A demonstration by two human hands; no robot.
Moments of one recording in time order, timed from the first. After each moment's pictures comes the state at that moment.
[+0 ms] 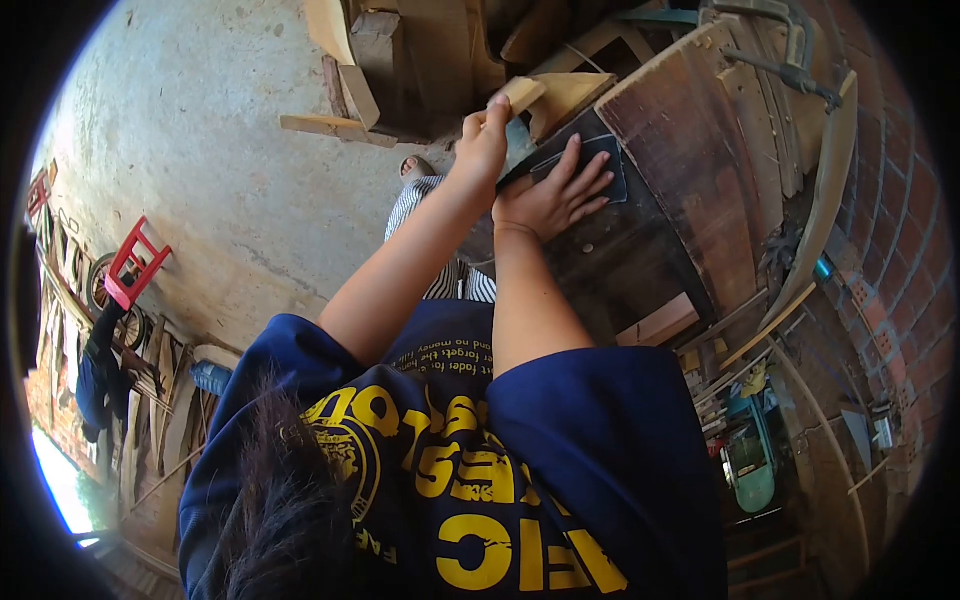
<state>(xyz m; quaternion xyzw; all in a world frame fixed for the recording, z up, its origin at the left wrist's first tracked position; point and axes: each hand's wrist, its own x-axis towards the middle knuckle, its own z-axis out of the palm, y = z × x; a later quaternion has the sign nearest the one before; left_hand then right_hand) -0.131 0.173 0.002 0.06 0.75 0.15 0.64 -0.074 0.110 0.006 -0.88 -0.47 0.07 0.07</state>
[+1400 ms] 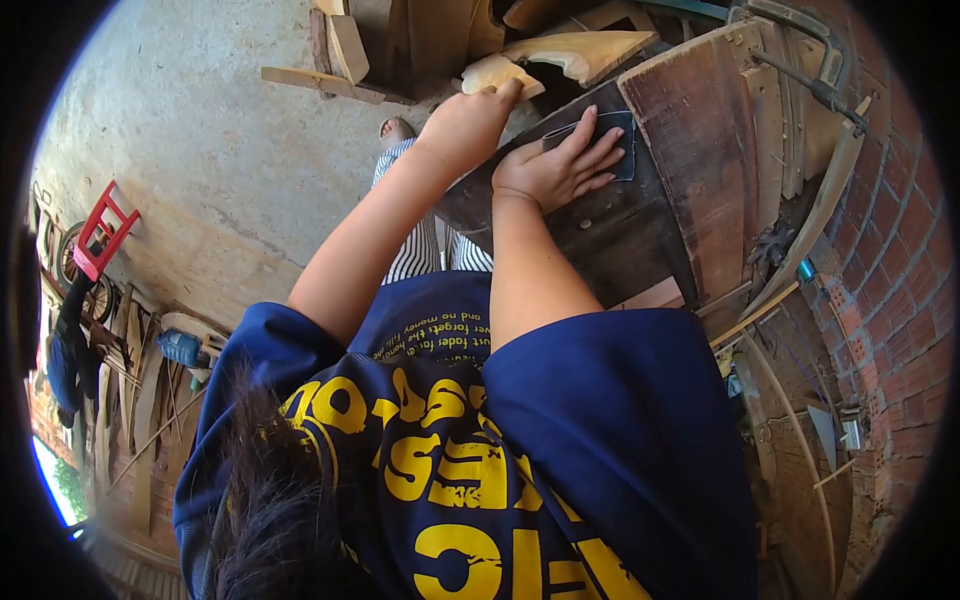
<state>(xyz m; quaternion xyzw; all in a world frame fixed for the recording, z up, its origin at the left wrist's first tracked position) -0.174 0.159 0.002 0.72 0.55 0.03 0.42 -0.073 0.107 0.003 -0.87 -0.49 0.04 0.06</state>
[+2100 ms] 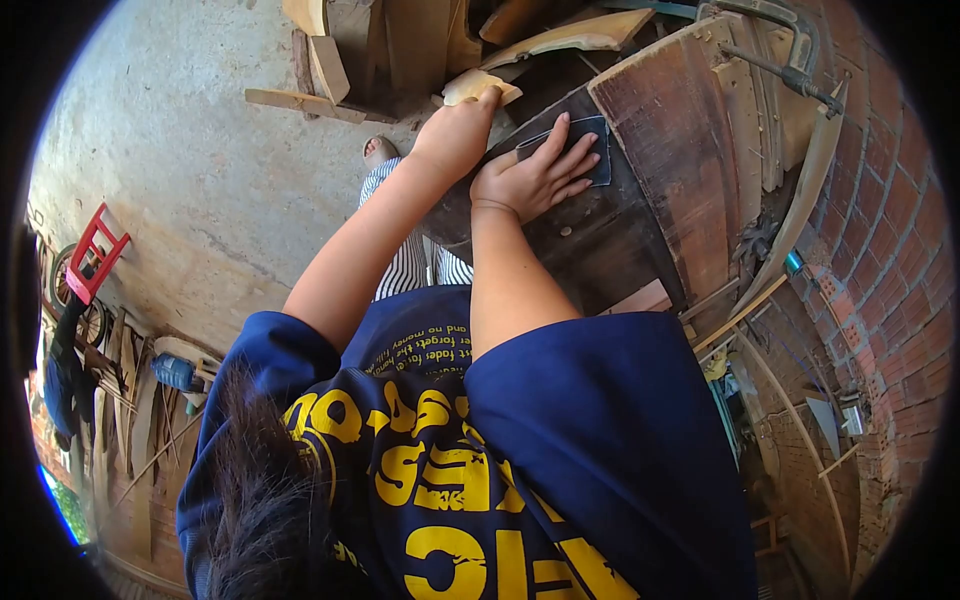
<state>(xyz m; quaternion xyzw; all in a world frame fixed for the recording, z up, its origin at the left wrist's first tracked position) -0.155 0.161 -0.017 0.69 0.58 0.02 0.43 -0.074 0.109 0.005 -0.87 -0.48 0.07 0.06</state>
